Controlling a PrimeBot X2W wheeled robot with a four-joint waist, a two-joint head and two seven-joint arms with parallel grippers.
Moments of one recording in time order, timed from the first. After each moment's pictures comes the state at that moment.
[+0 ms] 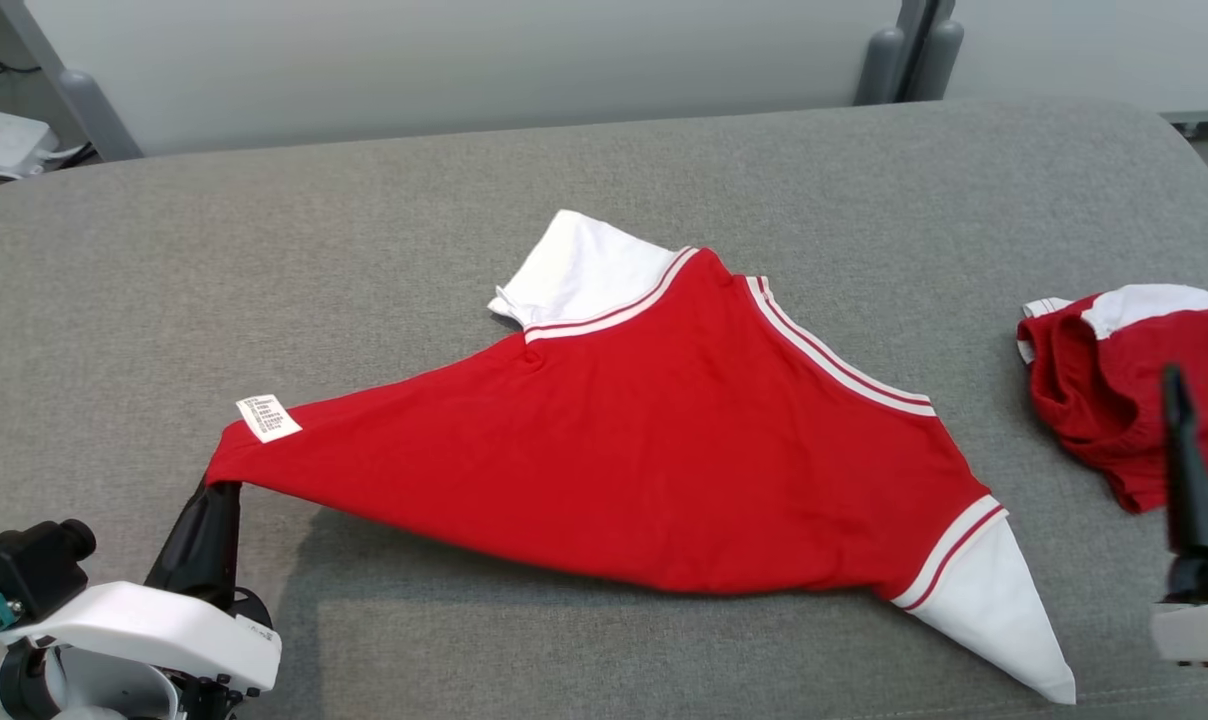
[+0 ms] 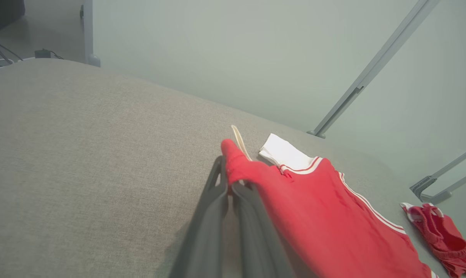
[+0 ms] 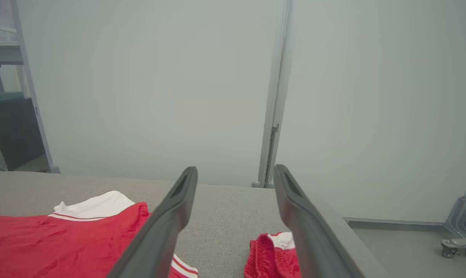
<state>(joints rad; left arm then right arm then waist) -0.02 0.51 -0.33 -0.13 -0.99 0.30 -0.10 0.02 -0.24 -0.13 -0.19 0.26 0.13 -0.13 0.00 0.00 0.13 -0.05</state>
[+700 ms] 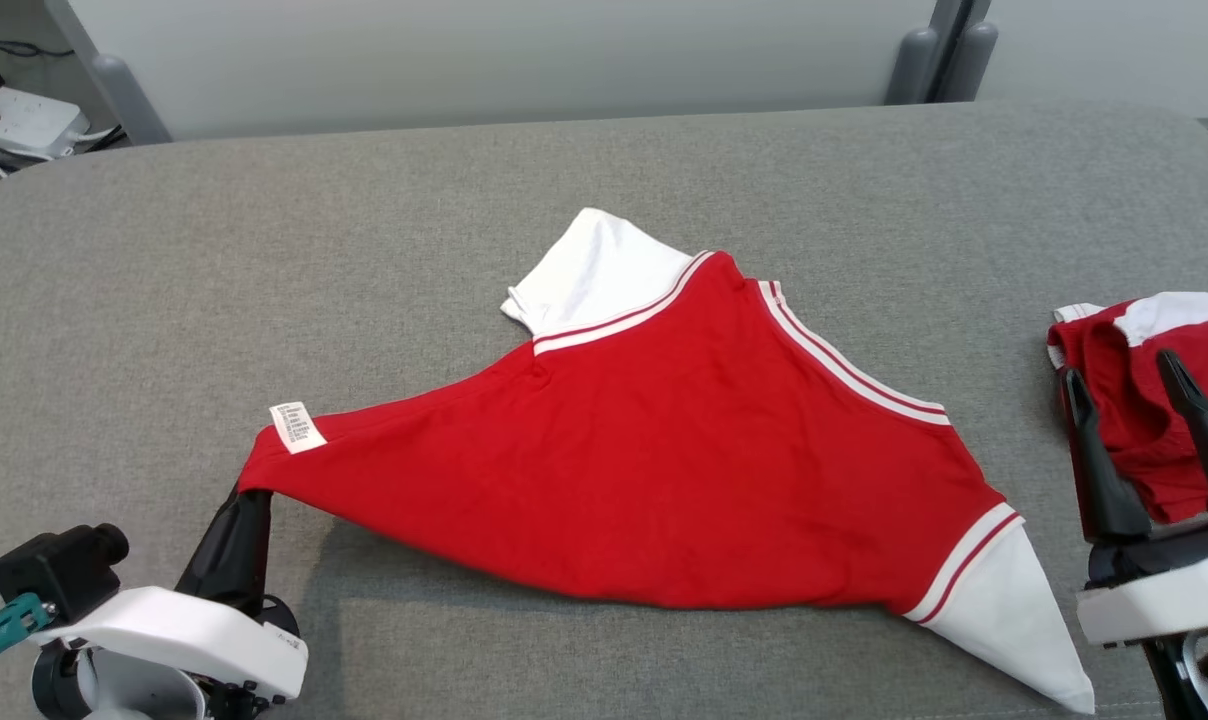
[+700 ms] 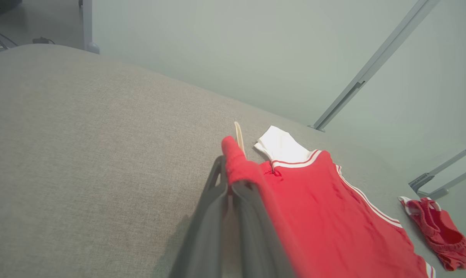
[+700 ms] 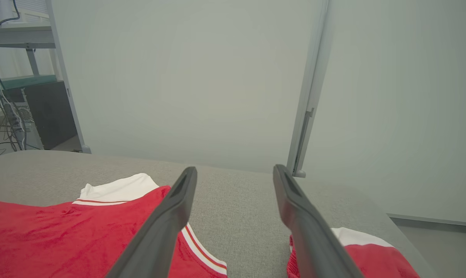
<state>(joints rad) -0.03 0.50 -0.35 -0.12 -0.99 0.29 -0.10 -0.03 -0.23 -0.01 -0.11 0.21 0.13 -0.13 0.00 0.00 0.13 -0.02</state>
